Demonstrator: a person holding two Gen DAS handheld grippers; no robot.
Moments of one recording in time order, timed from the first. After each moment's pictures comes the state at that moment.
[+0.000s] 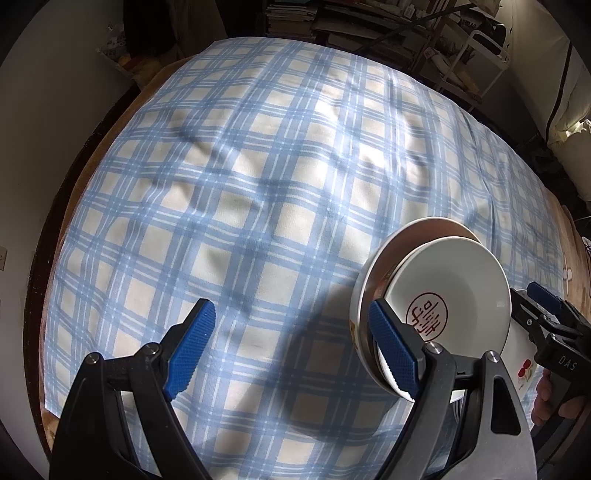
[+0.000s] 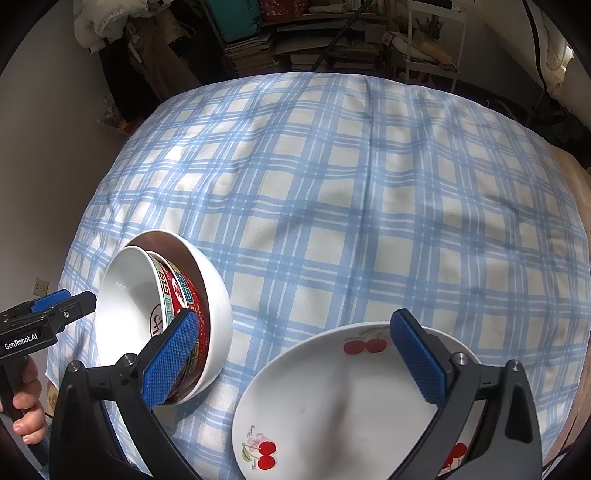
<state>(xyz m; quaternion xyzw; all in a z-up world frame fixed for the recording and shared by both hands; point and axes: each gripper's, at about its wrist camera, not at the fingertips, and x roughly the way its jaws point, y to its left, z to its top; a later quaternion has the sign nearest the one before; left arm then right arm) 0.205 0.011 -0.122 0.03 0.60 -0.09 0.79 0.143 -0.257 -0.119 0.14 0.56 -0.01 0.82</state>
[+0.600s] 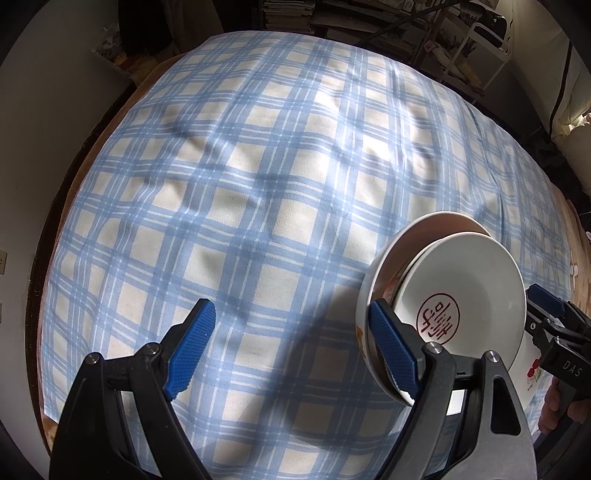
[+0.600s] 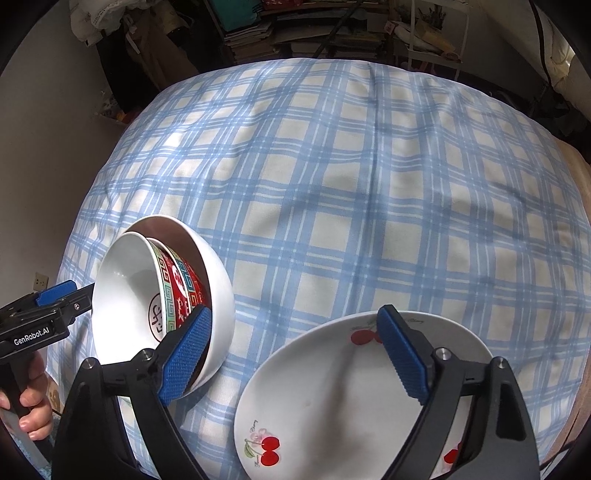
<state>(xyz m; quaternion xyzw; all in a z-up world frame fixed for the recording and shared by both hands) 0.209 0.007 -0.137 0.04 0.61 -0.09 0.79 0.143 -0.251 -0.127 0.15 0.57 -0.01 0.81</state>
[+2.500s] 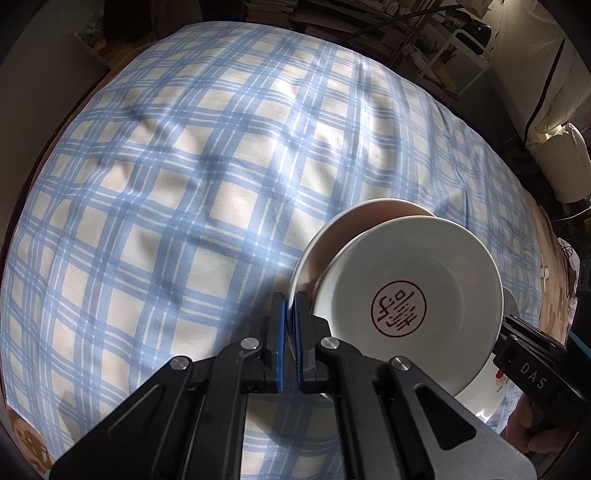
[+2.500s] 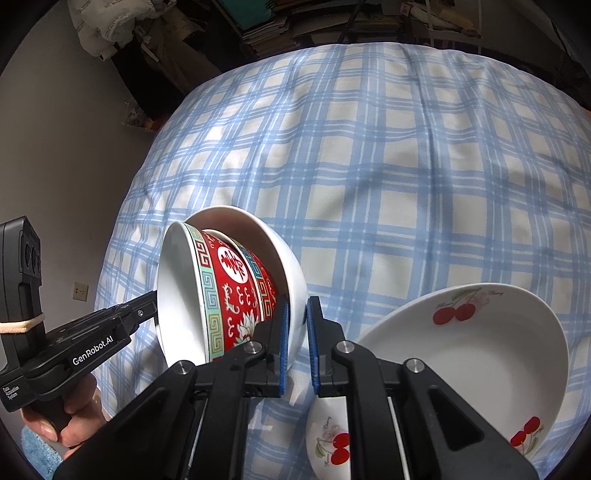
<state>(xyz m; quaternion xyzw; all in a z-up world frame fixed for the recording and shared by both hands) 0.198 -0.012 -0.146 -0.02 0.61 -0.14 0.78 0.142 -0.227 -0.132 0.22 0.56 0.05 0.79</state>
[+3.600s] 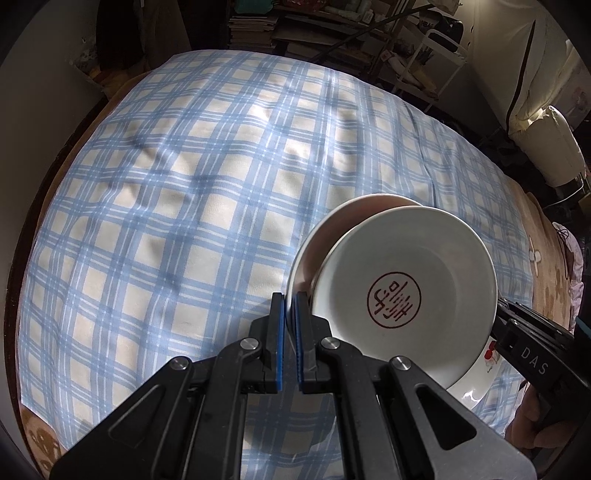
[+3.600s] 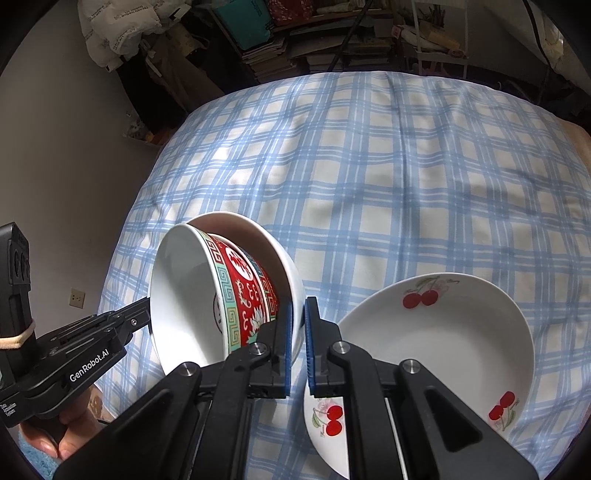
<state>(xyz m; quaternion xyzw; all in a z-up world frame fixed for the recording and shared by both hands) 0.169 -0.023 -0.104 0.01 0.59 -0.16 0.79 0.116 -0.233 -0.095 0.21 0.54 0.02 0.81</state>
